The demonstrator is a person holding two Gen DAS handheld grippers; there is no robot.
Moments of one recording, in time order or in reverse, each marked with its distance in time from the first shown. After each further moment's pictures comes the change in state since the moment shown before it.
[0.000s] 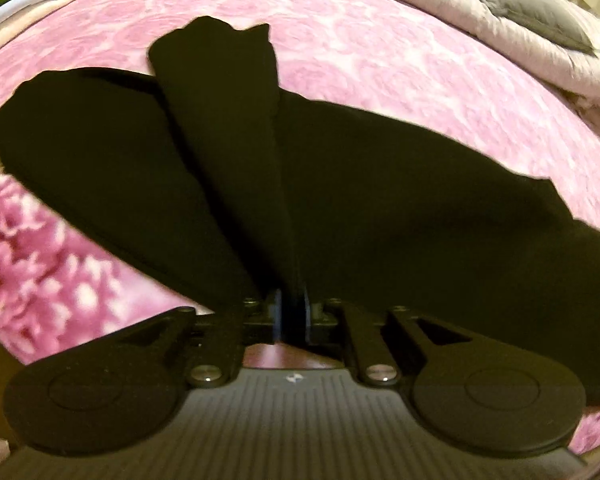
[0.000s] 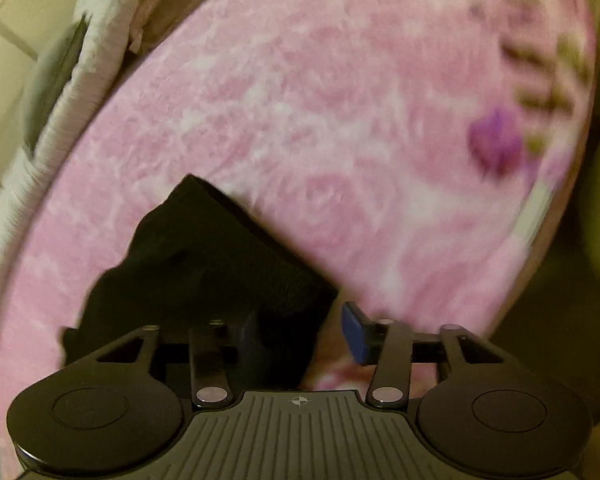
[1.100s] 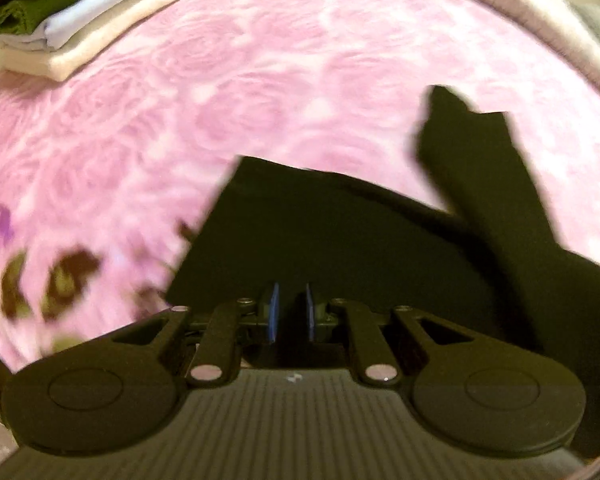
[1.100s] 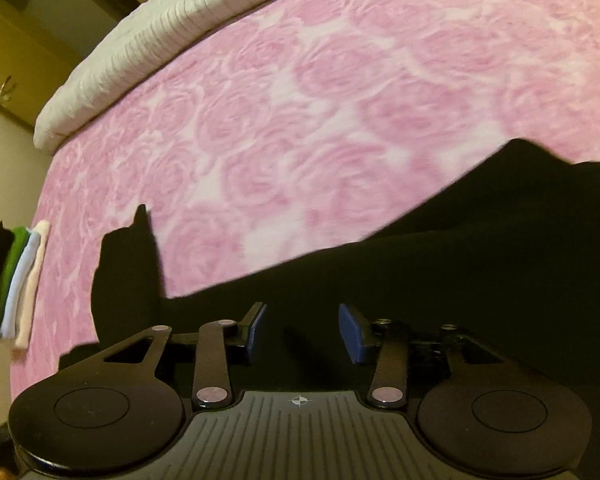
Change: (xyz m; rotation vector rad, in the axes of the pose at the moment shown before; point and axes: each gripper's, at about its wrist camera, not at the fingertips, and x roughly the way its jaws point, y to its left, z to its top) left arm 0.039 0.229 0.160 -0.055 0.082 0.153; right arm 0.109 0.392 -0.179 -0.493 0.286 0.293
